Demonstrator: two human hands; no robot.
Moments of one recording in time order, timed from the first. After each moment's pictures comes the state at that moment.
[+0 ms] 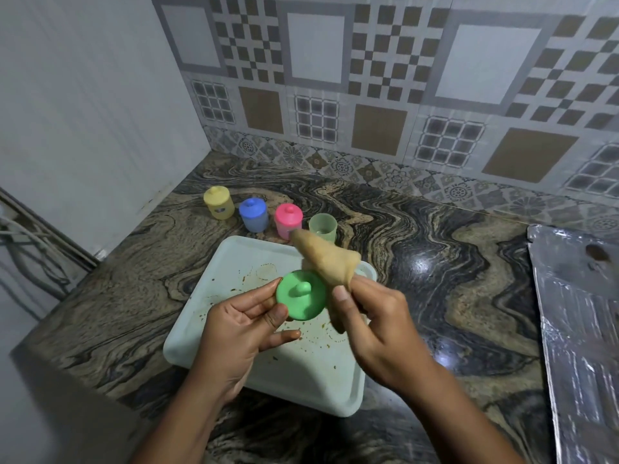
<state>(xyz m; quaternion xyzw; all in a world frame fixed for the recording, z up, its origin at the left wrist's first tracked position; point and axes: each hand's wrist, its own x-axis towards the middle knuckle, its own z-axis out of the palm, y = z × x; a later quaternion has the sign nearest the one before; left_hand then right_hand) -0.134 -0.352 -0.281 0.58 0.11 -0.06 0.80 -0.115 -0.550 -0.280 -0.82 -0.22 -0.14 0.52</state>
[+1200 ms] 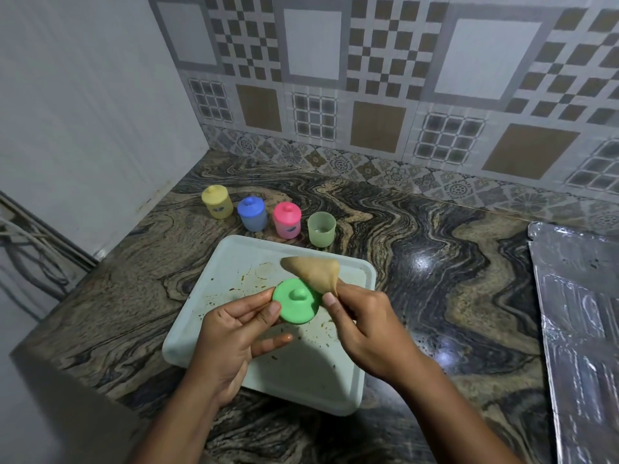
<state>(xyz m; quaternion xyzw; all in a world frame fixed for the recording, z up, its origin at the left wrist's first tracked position) -0.134 -0.348 -0.290 0.55 0.18 -0.06 0.81 -0.104 -0.550 -0.309 -0.84 -0.20 -0.06 0.50</state>
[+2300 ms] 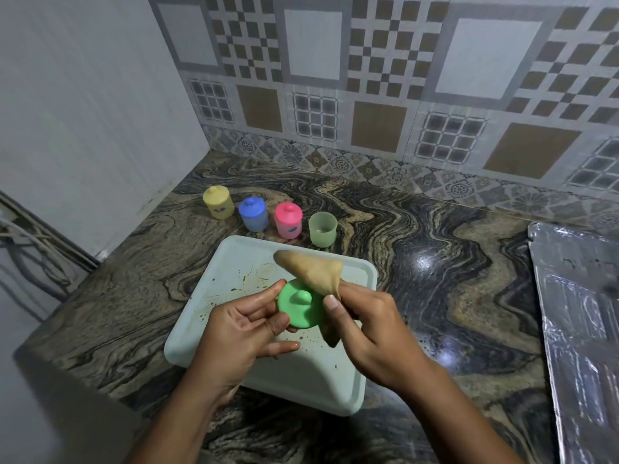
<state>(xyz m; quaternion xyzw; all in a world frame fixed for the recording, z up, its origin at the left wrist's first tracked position) -0.137 -0.350 -0.282 0.62 0.11 -0.10 0.77 -0.113 -0.550 -0.292 -0.81 -0.25 -0.07 0.53</state>
